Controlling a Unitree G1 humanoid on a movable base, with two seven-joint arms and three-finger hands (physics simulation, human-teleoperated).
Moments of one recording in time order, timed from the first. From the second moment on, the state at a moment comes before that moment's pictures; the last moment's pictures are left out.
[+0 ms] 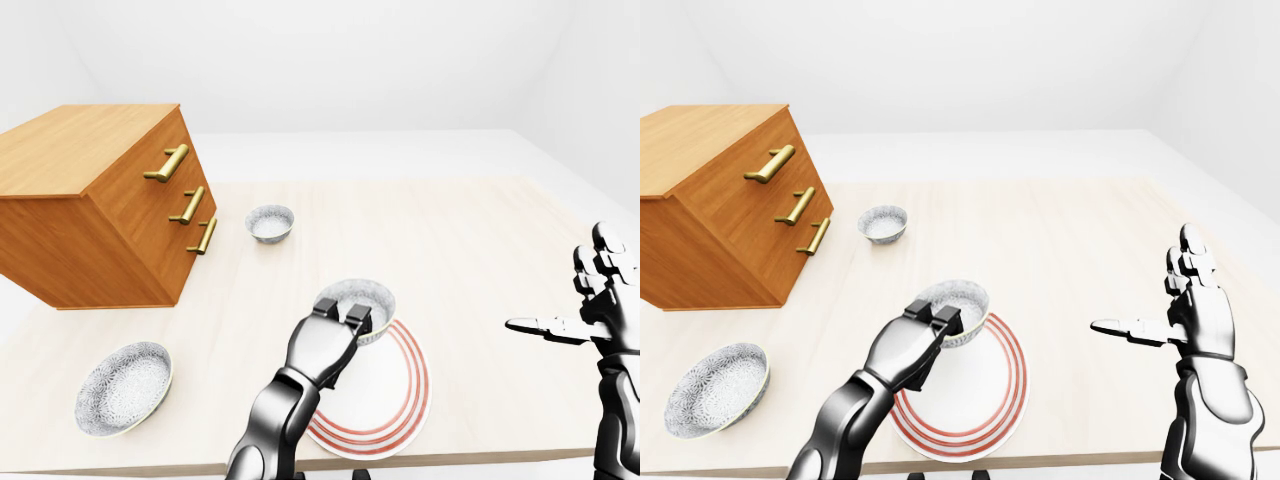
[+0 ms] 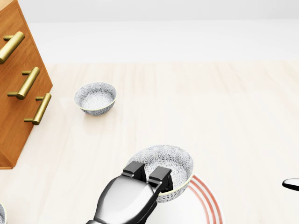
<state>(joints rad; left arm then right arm) 0.14 0.02 -0.47 -0.39 1.29 0.01 -0.43 0.04 -0.29 -0.66 -0.20 0.07 0.09 0.31</state>
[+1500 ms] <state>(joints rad) 0.24 0.09 -0.57 -0.29 1.30 0.04 -0.29 0.04 -0.28 -0.66 -0.21 0.07 0.09 0.32</state>
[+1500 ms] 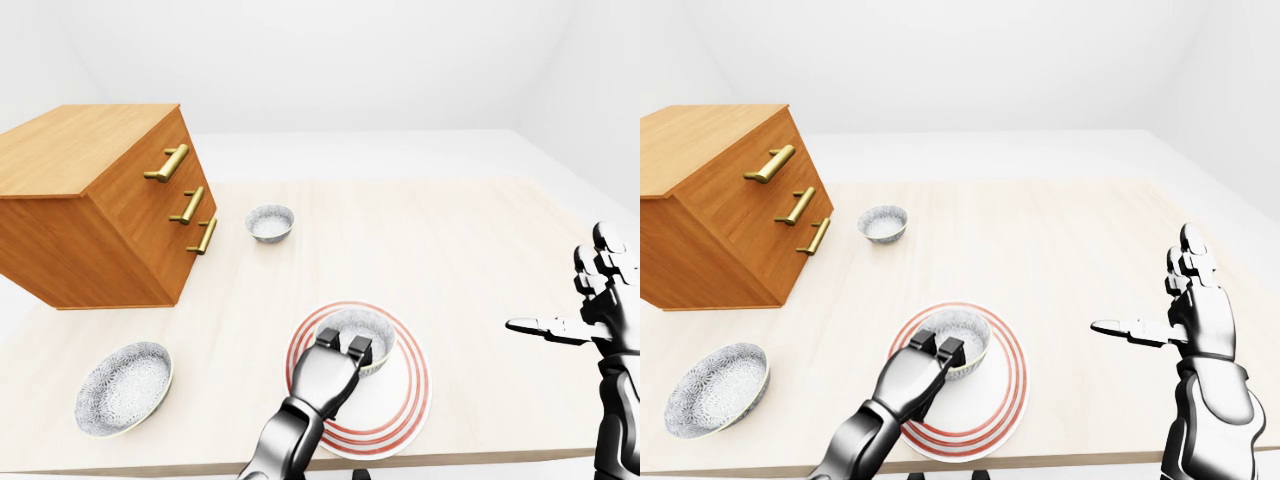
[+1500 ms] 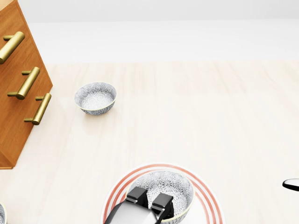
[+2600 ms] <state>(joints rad) 0.24 0.08 -0.57 -0.28 1.30 0.06 -0.28 0.04 -0.28 -0.66 -0.20 0.07 0.09 0.31</state>
